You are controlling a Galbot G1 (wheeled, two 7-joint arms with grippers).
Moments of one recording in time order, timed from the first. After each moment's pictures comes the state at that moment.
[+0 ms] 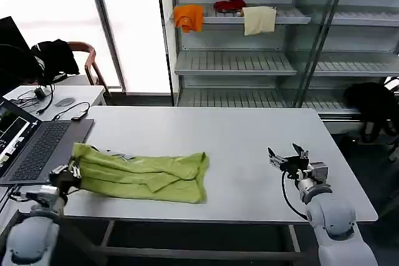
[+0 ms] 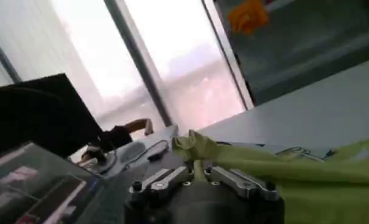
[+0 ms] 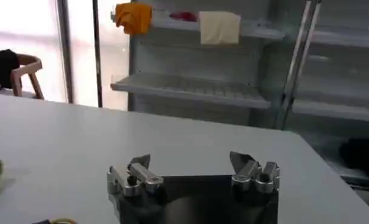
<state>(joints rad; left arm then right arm) 1.24 -1.12 -0.83 -1.81 0.00 0.30 0.16 -1.09 1.21 0.56 1.90 0.26 -0.55 -0.05</state>
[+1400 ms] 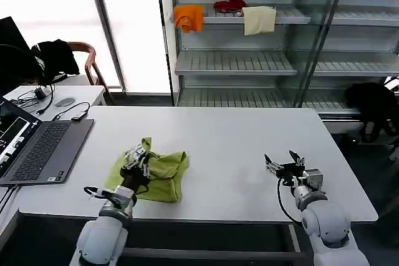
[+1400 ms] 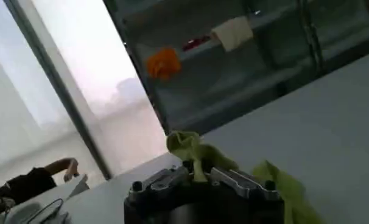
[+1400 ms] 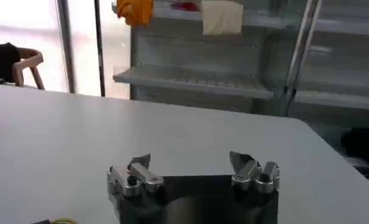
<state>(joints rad) 1.22 -1.30 -0.40 -2.04 0.17 0.45 0.07 -1.12 1.25 0.55 1.92 0.23 -0.56 -0.05</state>
